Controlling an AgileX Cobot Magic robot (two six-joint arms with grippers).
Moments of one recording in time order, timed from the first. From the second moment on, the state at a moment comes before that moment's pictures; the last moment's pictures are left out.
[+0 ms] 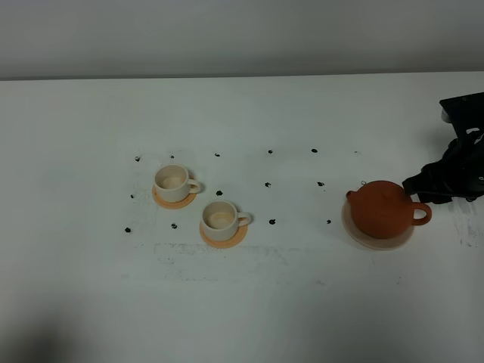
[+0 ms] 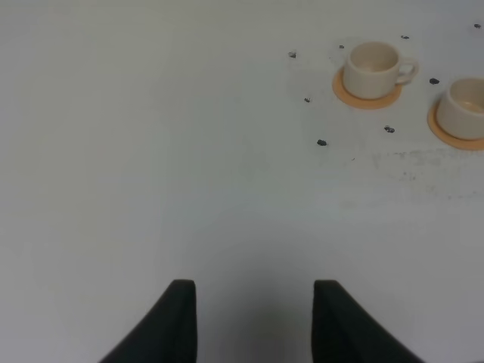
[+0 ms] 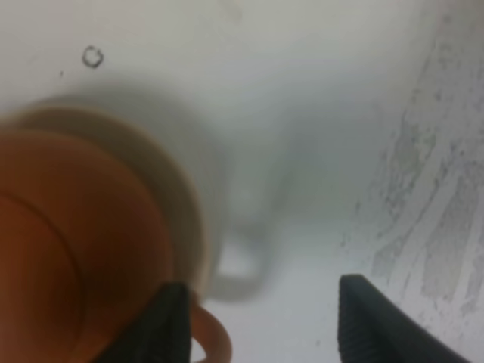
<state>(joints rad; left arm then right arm) 0.01 -0.01 -0.51 -0.07 1.04 0.14 0.04 1.79 -1.02 0.16 0.57 -0.34</state>
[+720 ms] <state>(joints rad) 0.01 -0.01 -0.51 -0.07 1.04 0.14 0.04 1.79 -1.02 0.15 0.60 -0.34</state>
